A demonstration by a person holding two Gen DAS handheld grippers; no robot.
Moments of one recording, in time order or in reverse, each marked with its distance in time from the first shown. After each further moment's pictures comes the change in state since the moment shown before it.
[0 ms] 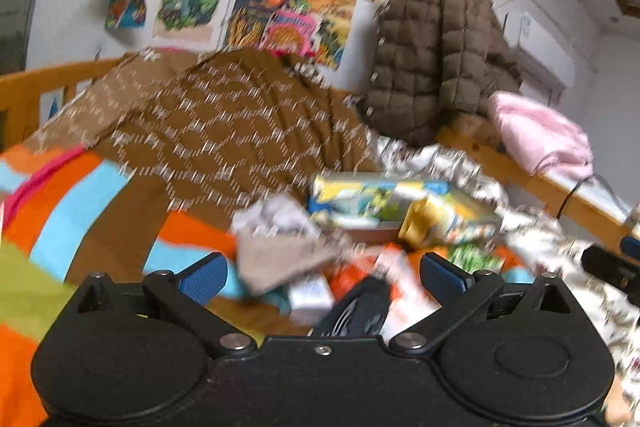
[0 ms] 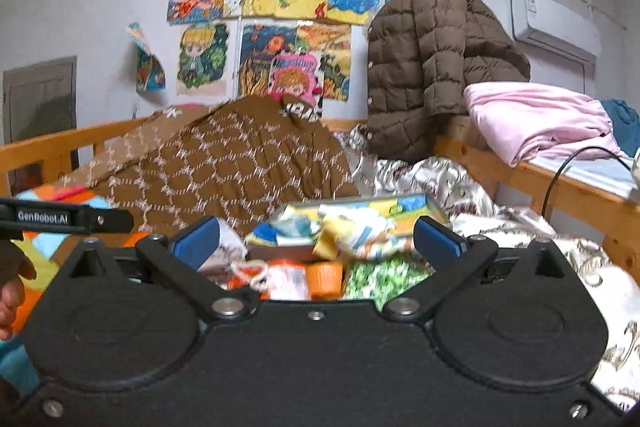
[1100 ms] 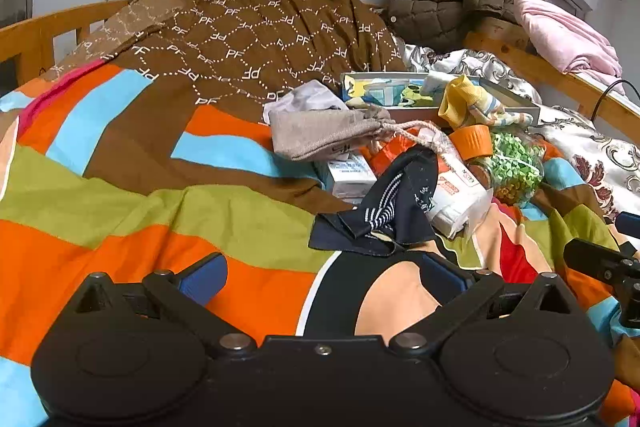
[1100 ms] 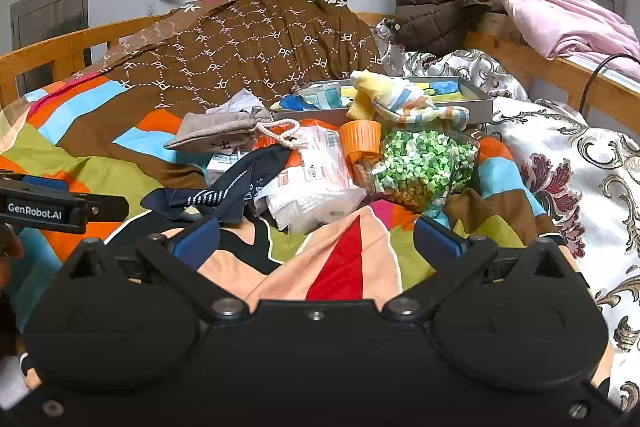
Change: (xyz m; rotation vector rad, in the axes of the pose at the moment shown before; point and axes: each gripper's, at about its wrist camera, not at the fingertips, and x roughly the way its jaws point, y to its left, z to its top) left arm 0.014 0.011 -0.060 0.062 0.223 0.087; right arm 0.038 0.027 -0.083 -0.022 0.305 0.057
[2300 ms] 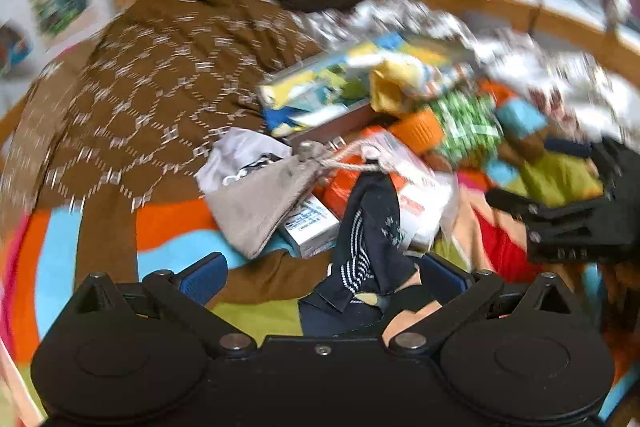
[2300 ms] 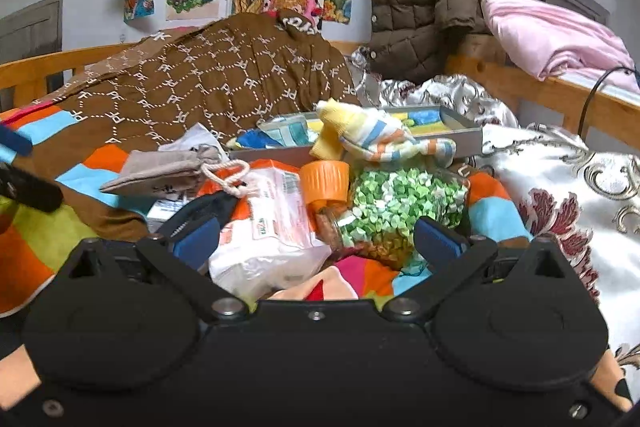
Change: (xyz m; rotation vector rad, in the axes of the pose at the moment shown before) left arm 0.025 -0.039 0.097 0.452 0.146 -0.112; right arm 0.075 -0.034 0.015 0.016 -0.106 -0.062
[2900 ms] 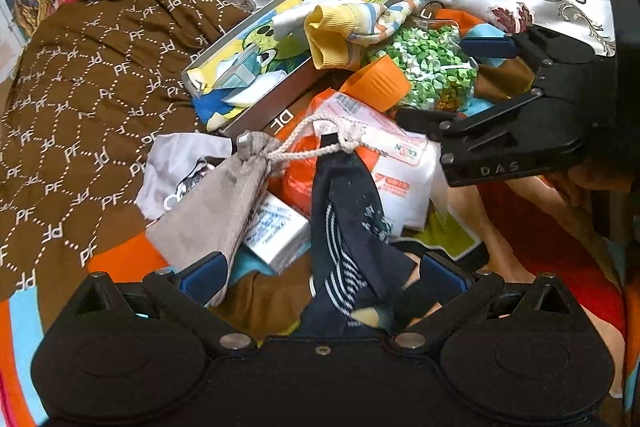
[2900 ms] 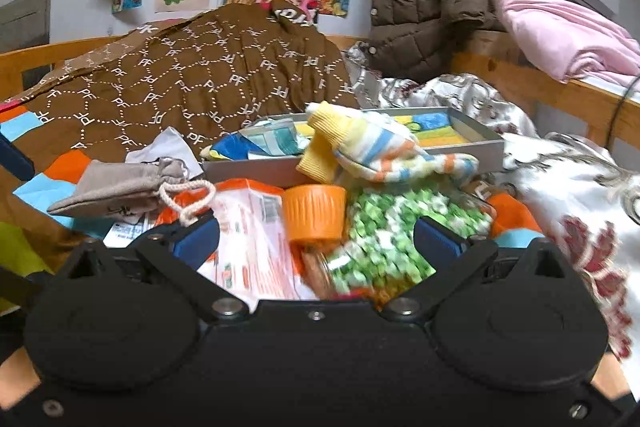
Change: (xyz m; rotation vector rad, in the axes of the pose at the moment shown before) left arm 0.068 -0.009 0.030 0.207 0.132 -0.112; right arm 0.079 0.004 0.018 -0.024 0.006 -0.012
